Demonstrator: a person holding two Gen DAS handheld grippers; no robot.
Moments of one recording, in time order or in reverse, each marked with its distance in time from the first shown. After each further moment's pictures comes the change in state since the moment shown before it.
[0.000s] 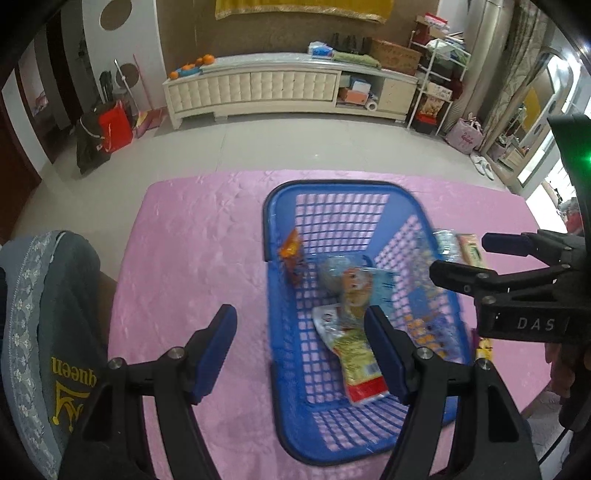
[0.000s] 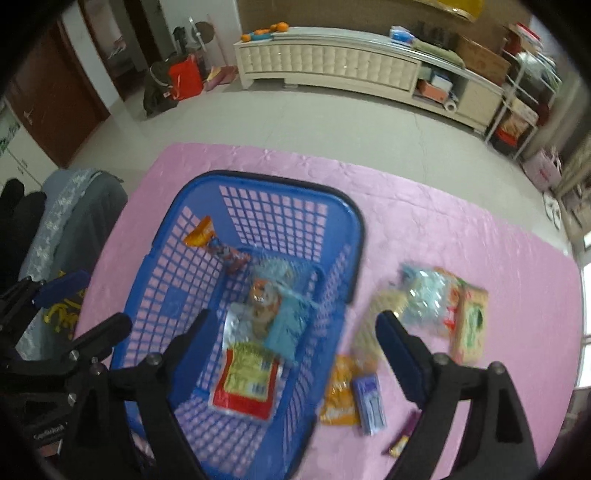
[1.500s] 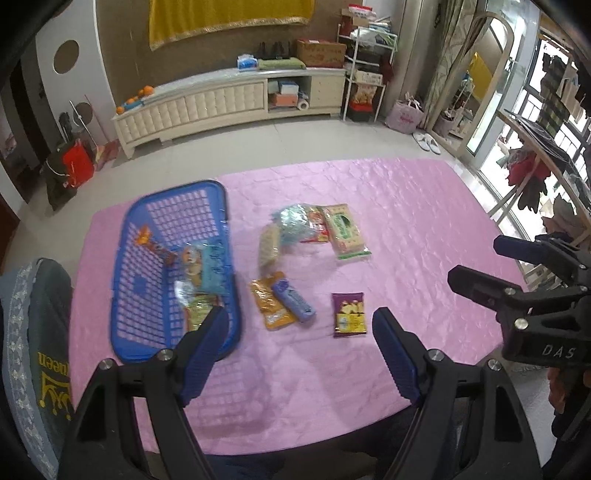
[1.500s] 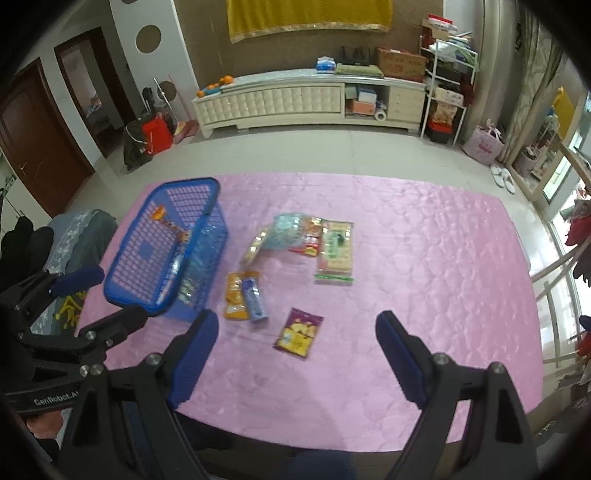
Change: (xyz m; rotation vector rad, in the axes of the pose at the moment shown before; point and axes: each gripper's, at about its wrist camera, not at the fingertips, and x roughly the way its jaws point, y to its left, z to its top) left arm -0.072 -0.215 -0.051 0.142 -0.005 -0.077; right arm -0.143 -0.154 -0.156 0.129 -0.161 -0.051
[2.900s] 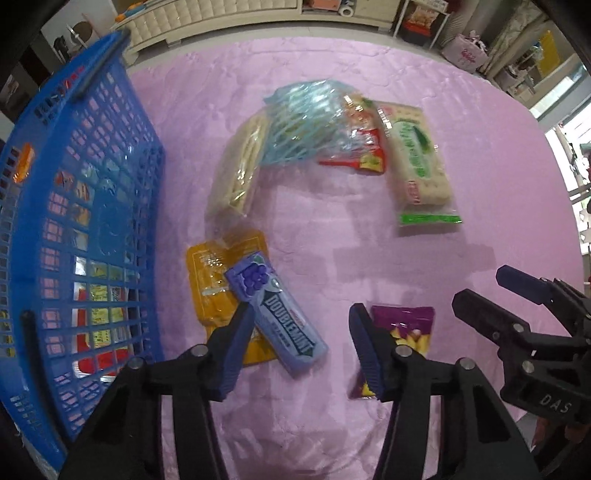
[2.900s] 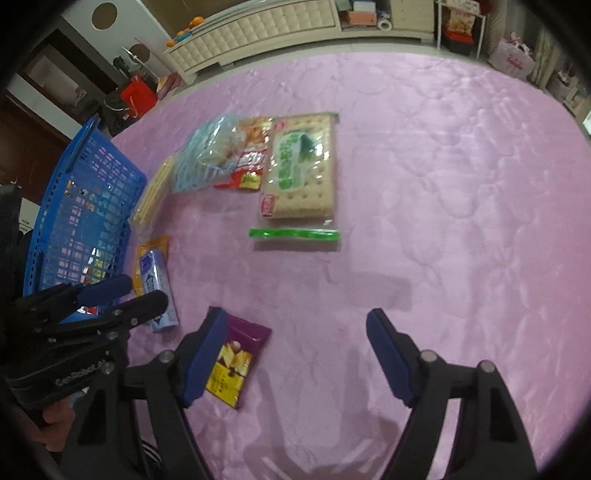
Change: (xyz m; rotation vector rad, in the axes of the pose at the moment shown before) left arm 0.240 0.002 0.010 -0.156 0.364 0.071; right arm 0.206 -0.081 -0.013 0.119 0.278 0.170
